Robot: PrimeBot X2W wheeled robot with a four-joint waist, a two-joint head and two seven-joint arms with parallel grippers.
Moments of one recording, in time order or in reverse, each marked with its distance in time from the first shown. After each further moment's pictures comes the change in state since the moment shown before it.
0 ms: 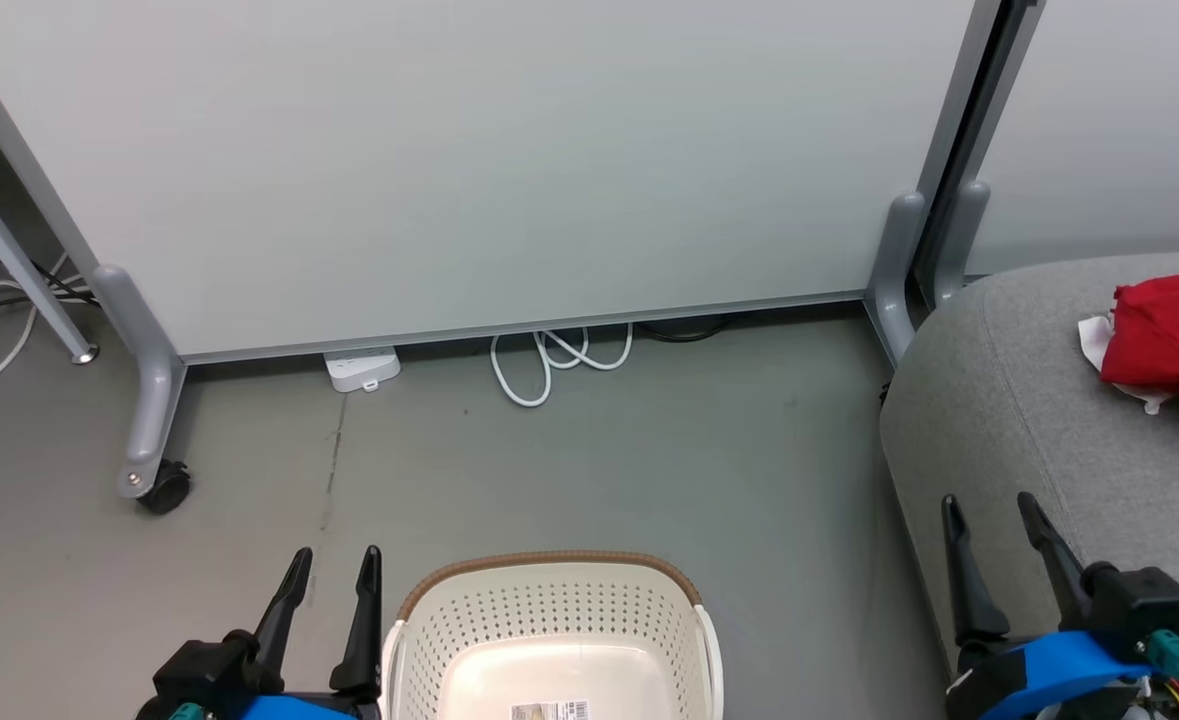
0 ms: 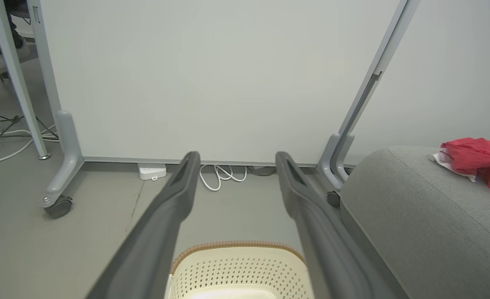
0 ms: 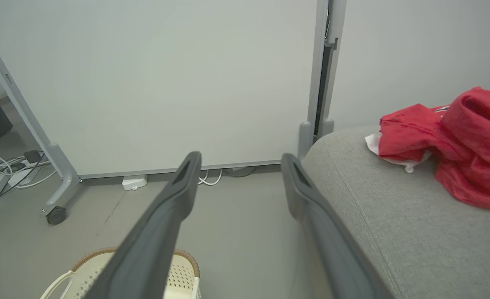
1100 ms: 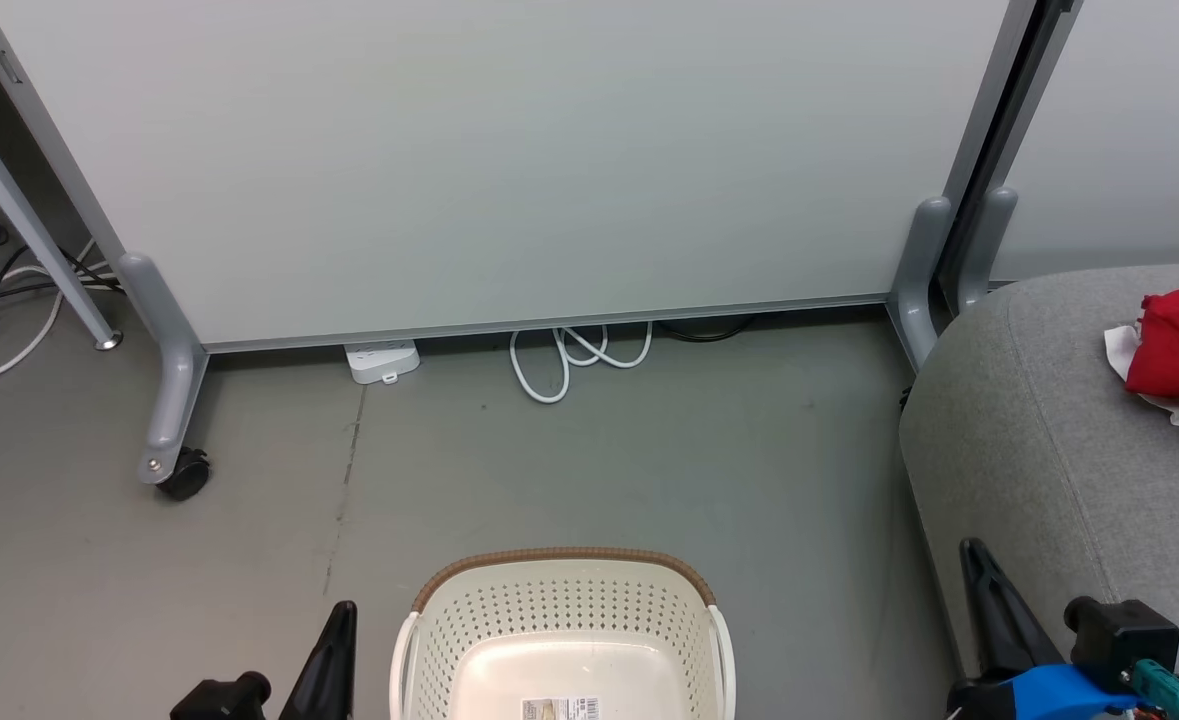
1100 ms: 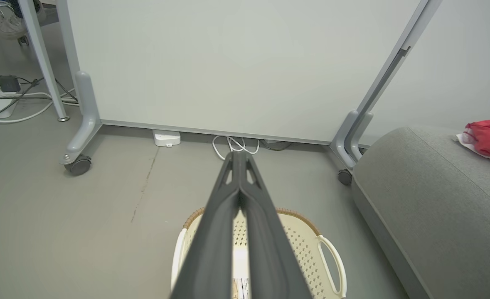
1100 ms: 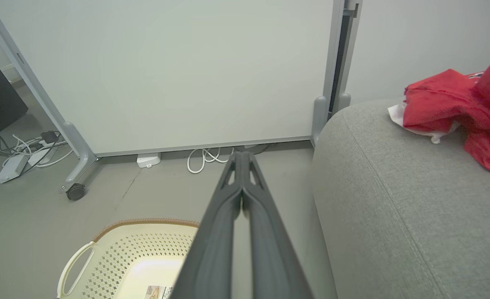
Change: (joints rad) left arm 0.031 -0.013 0.007 0.073 0.002 0.001 0.006; right arm 0.061 0.013 0.016 -0.020 0.012 0.000 0.043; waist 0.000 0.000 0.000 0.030
